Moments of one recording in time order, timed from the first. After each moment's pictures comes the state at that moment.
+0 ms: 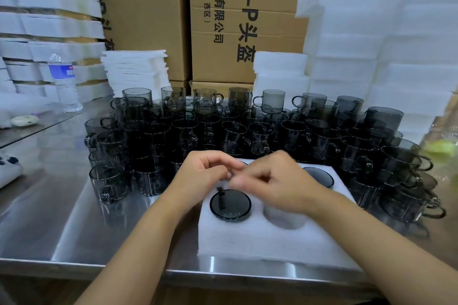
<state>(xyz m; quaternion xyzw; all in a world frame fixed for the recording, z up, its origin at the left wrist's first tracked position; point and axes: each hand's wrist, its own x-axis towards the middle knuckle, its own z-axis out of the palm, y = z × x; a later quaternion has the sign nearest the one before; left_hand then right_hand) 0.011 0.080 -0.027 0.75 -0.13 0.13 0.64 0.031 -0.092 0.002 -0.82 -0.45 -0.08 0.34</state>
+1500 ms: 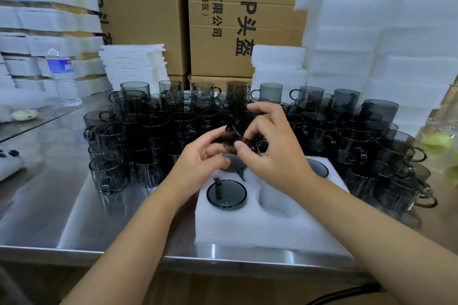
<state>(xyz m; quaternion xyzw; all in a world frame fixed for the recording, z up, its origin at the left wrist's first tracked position) 0.011 0.081 -0.028 0.72 -0.13 0.12 0.67 0.044 -0.082 -0.002 -0.79 -0.37 -0.29 0.40</state>
